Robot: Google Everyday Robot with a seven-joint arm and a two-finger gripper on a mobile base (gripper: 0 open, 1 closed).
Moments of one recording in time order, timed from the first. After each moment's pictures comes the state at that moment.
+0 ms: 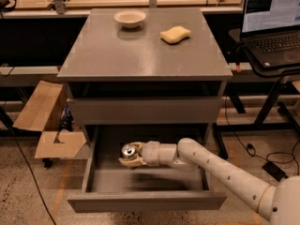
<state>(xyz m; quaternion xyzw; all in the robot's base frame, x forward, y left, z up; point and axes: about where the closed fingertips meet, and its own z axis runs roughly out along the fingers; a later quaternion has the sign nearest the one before) 0.593 0.095 0.515 -0.52 0.55 0.39 0.52</state>
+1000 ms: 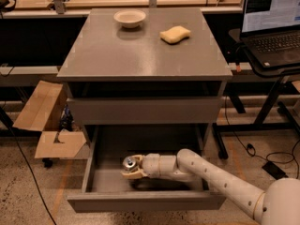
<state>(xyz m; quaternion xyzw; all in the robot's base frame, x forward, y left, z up) 0.567 0.095 0.455 -0.50 0.57 0.44 0.48</state>
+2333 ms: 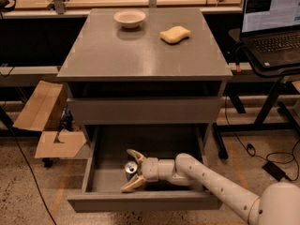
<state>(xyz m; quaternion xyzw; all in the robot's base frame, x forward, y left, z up) 0.554 0.103 0.443 -0.51 0.54 0.45 0.50</state>
